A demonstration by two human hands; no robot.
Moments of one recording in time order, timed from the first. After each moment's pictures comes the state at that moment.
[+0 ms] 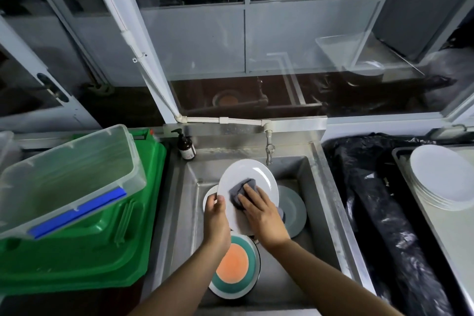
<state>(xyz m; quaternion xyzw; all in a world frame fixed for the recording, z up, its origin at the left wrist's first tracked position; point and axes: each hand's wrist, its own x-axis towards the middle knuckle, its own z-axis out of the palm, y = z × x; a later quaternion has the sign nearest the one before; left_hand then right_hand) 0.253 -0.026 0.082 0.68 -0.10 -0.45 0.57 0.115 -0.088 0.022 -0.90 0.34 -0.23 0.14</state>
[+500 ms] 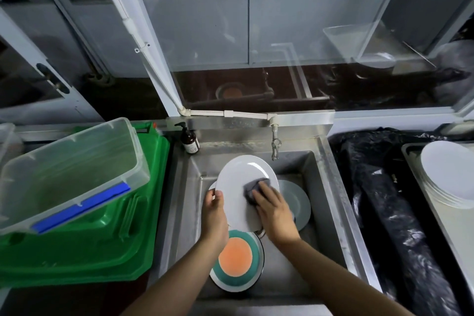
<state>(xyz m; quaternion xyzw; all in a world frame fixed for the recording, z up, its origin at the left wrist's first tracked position) 0.270 -0.024 0.084 0.68 -0.09 -0.45 0.57 0.109 -0.088 0.020 -0.86 0.42 -0.23 0.18</state>
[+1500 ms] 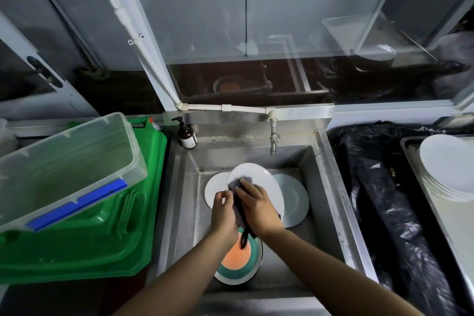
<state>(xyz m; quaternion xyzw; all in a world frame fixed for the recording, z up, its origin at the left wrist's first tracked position) 0.252 -0.036 0.065 0.66 0.00 -0.51 0.56 0.150 -0.076 0.047 -0.84 0.41 -0.22 0.27</state>
